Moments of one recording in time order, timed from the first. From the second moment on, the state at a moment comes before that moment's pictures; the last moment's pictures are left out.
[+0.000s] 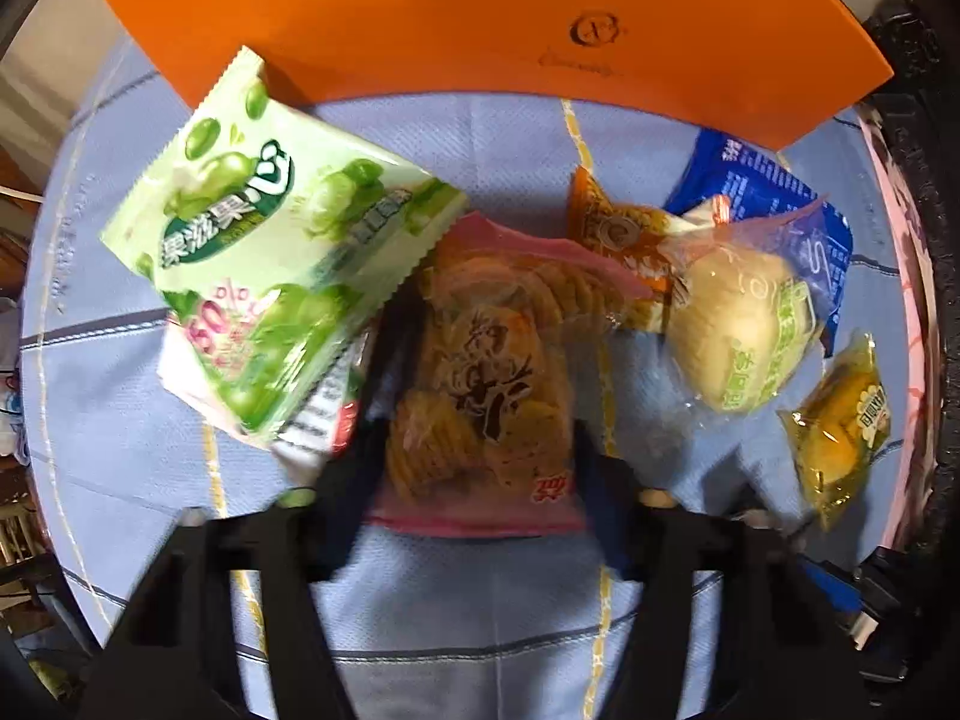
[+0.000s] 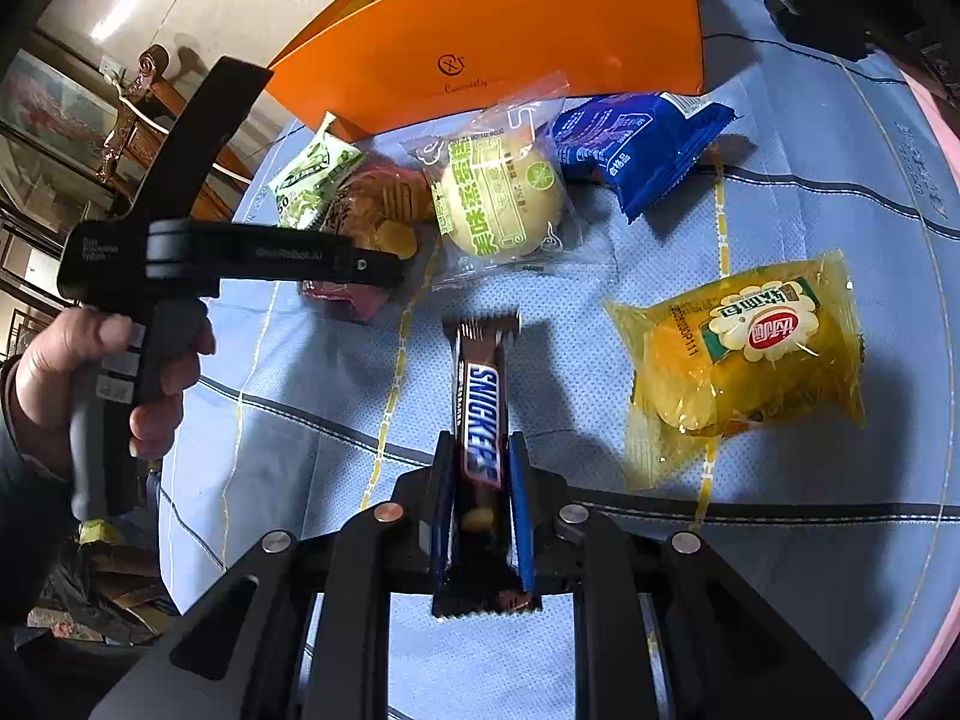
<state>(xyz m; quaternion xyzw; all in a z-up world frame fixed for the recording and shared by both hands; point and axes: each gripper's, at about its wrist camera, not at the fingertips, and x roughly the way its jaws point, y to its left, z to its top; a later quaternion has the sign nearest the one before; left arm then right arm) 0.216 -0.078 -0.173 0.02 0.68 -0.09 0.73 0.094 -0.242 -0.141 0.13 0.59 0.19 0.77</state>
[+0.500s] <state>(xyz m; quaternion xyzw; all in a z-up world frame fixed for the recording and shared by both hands) 0.176 -0.043 -0.141 -0.03 0.67 -0.12 0.73 0.083 -0.219 -0.143 0.00 0.59 0.16 0.79</state>
